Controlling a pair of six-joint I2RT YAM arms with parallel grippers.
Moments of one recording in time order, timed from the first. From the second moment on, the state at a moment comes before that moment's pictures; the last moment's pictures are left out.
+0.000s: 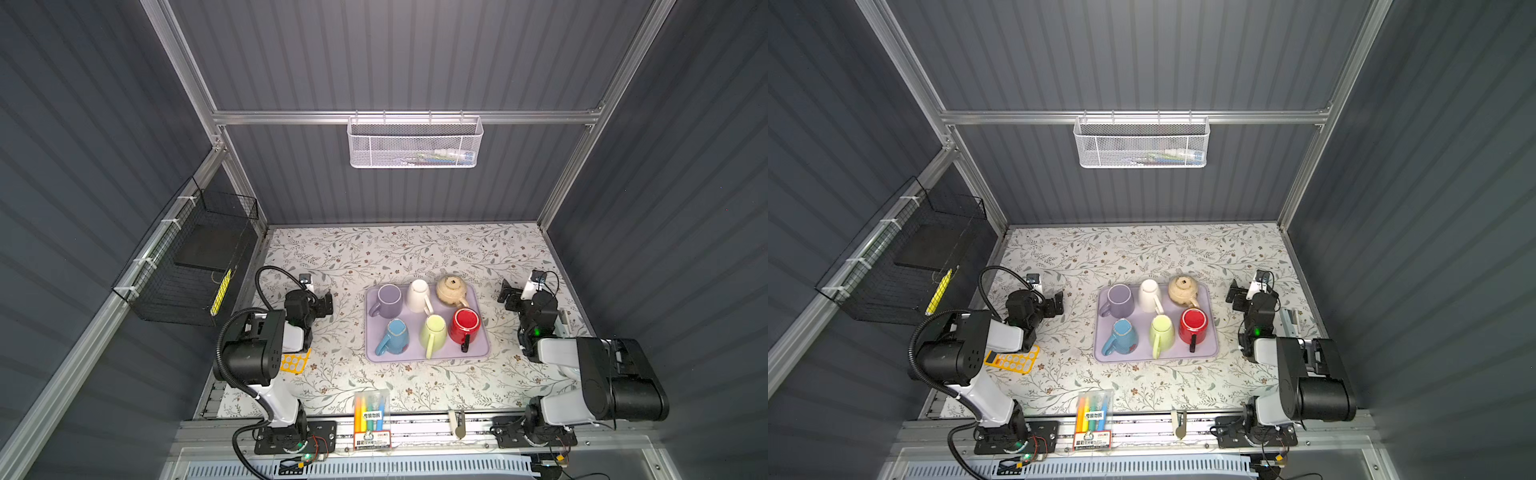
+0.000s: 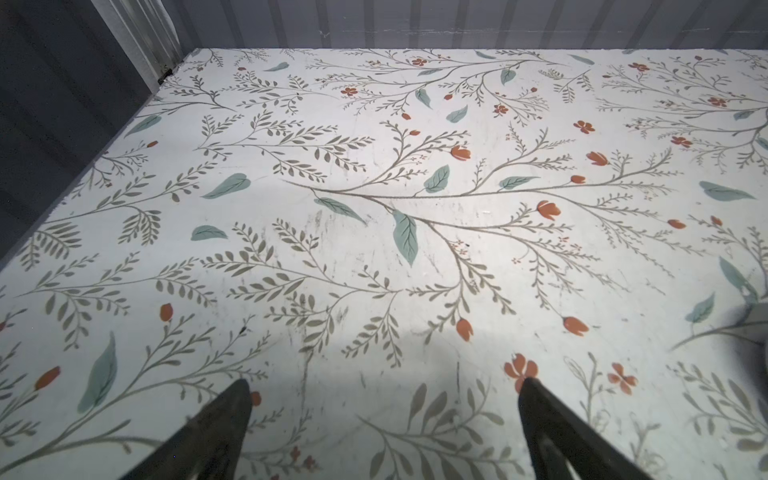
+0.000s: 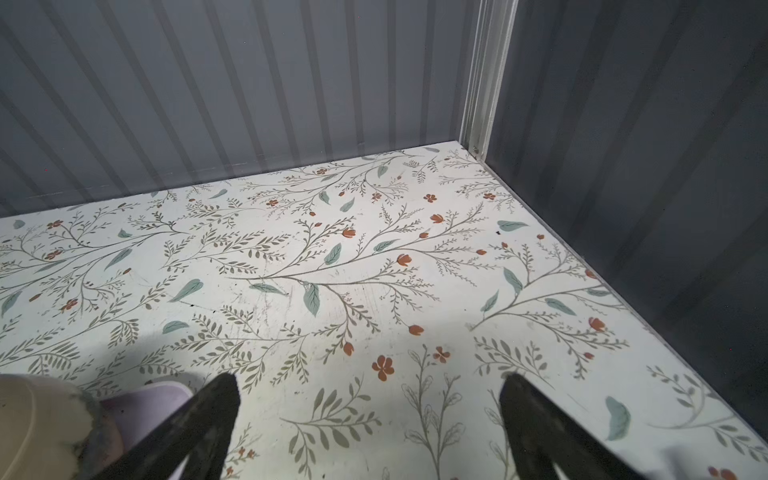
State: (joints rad) left arm -0.03 1.72 0.46 0.80 0.01 0.02; right arm -0.05 1.45 0.31 0.90 0.11 0.08
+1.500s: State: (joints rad) left arm -0.03 1.69 0.46 0.75 0.01 0.02; right arm -0.05 1.44 0.31 0.89 0.10 0.08
